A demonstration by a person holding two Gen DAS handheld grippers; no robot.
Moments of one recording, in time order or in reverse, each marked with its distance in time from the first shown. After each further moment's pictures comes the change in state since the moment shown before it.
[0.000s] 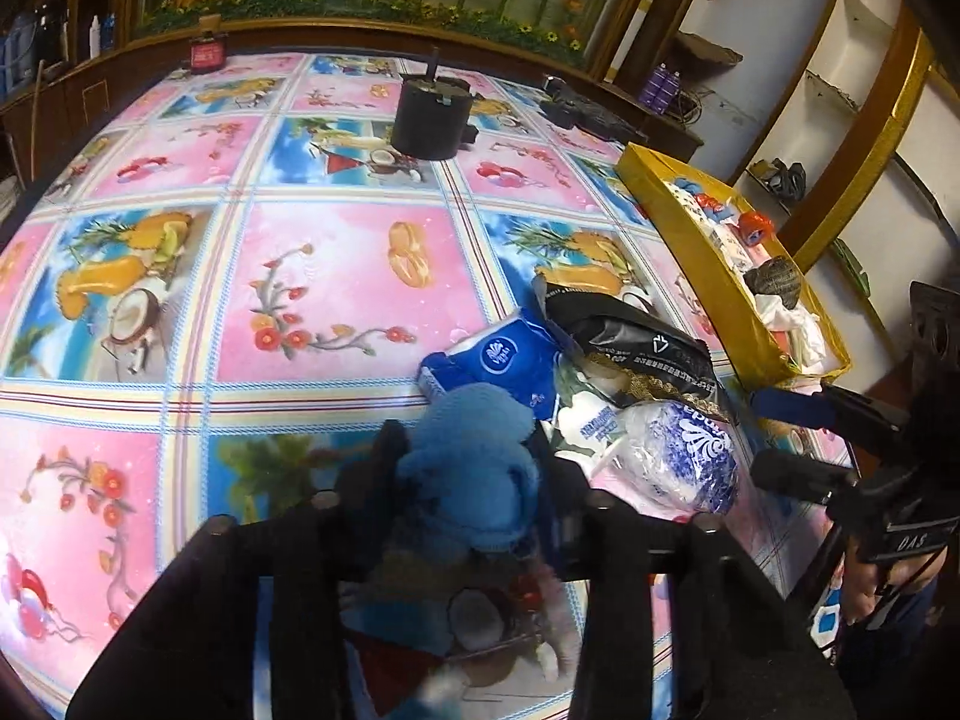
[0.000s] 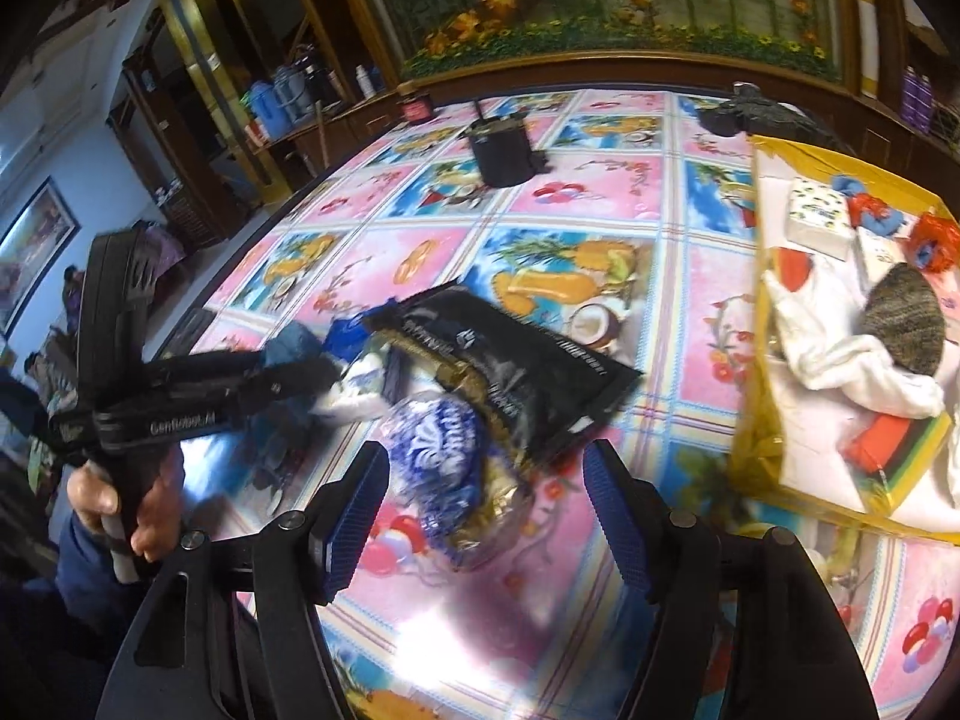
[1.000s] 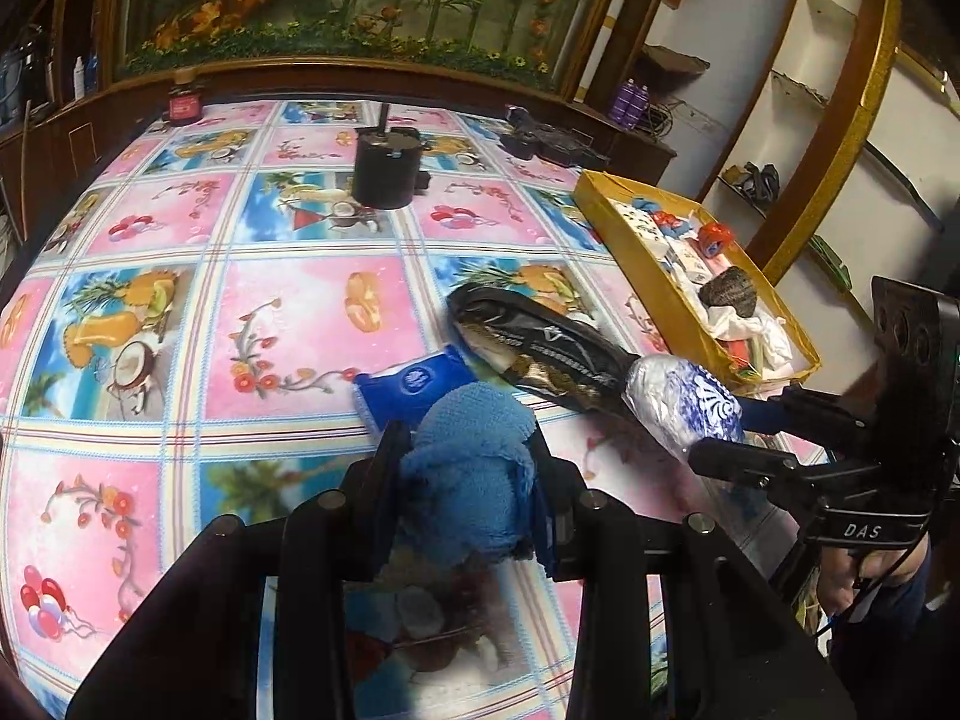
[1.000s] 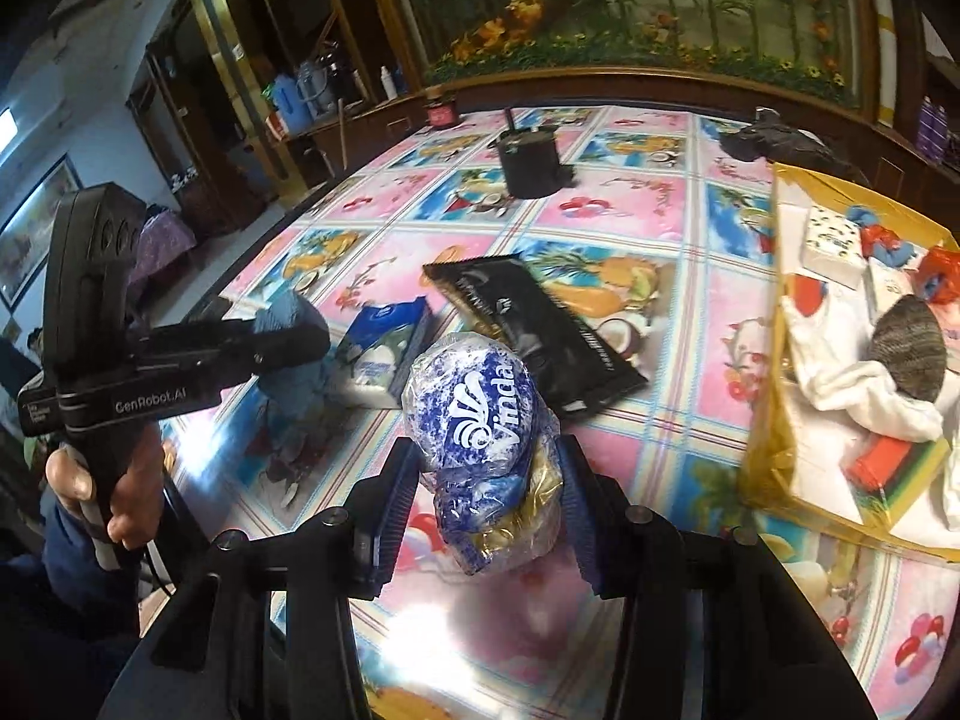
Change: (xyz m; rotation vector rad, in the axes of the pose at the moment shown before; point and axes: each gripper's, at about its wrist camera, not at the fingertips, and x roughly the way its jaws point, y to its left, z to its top) left arm -0.022 -0.030 0.009 0.057 -0.060 -0.029; right arm 0.013 0.023 -0.001 -0.077 -0.009 0.014
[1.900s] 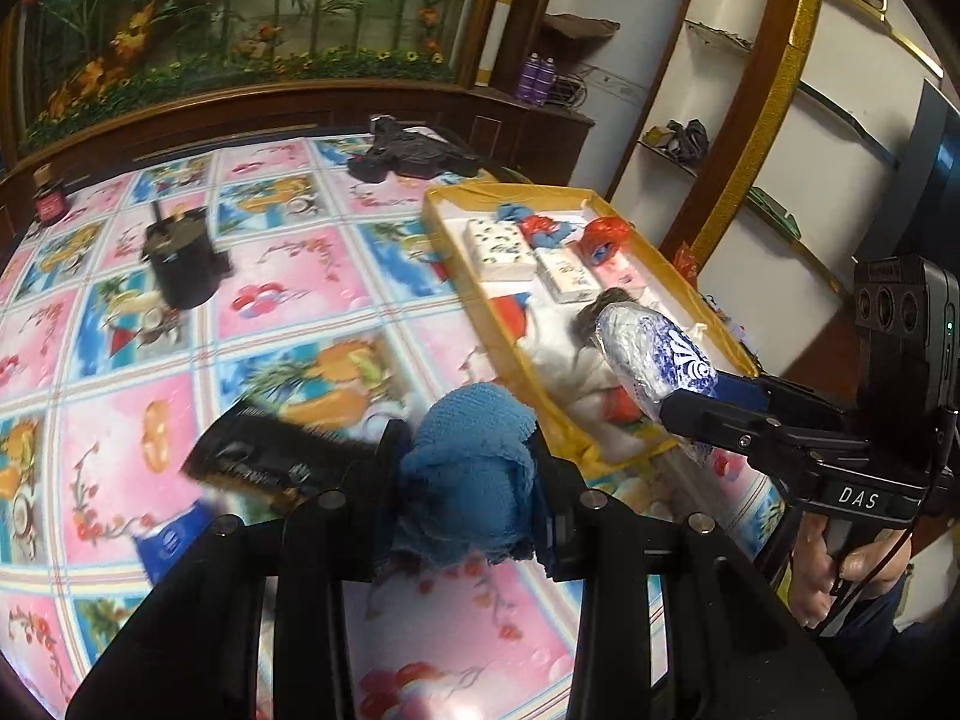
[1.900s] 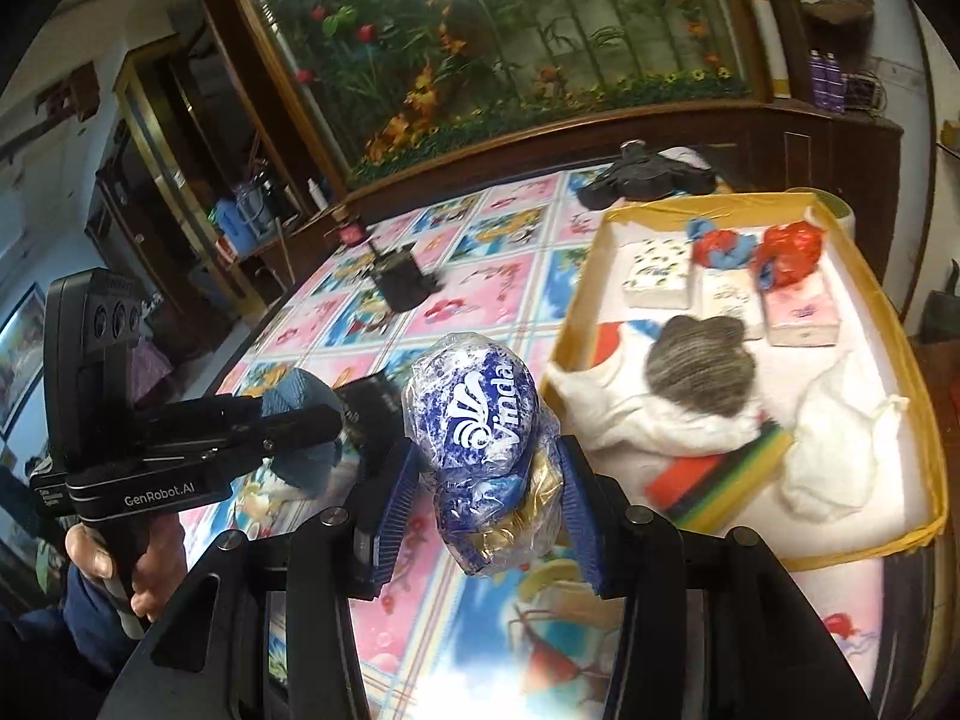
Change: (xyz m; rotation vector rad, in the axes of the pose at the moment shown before) left arm 0.040 -0.124 0.062 0.170 0.026 -0.110; right arm -0.093 -0.097 -0.024 0.210 -0.189 -0.031
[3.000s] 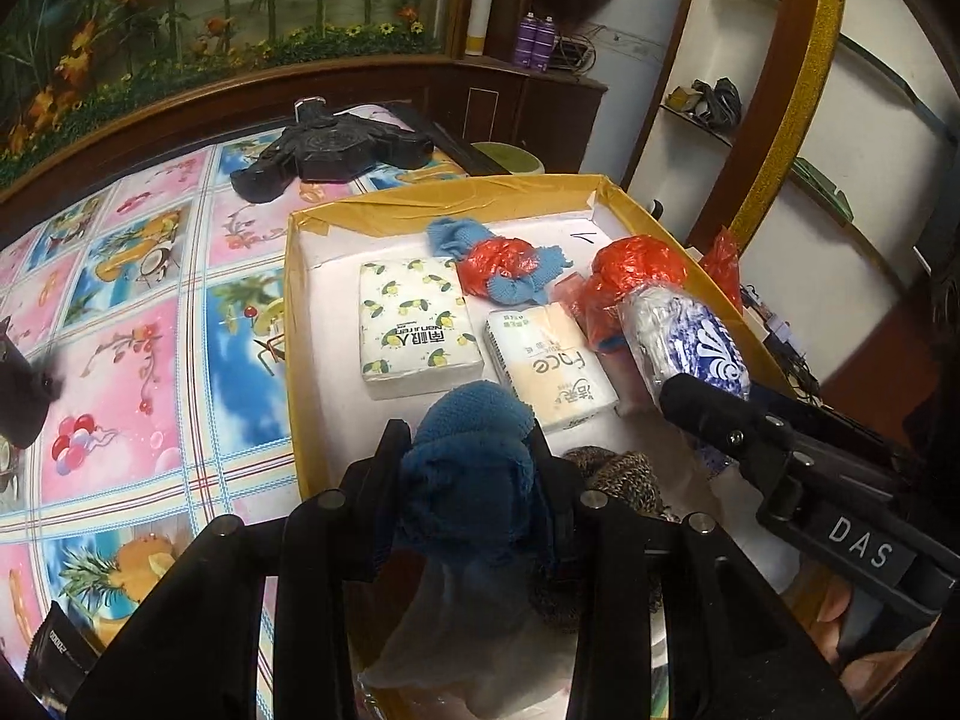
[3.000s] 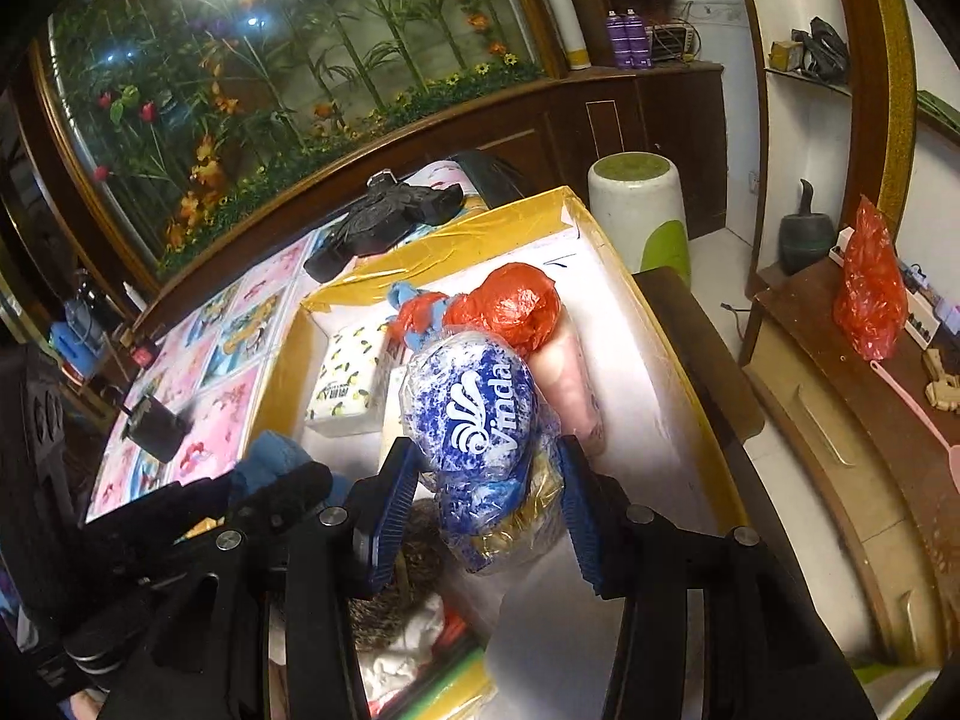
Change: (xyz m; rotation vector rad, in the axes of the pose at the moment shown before) left arm 0.158 -0.071 0.075 0.047 0.048 0.097; right arm 0.029 -0.130 0.072 0.299 -0.053 -0.340
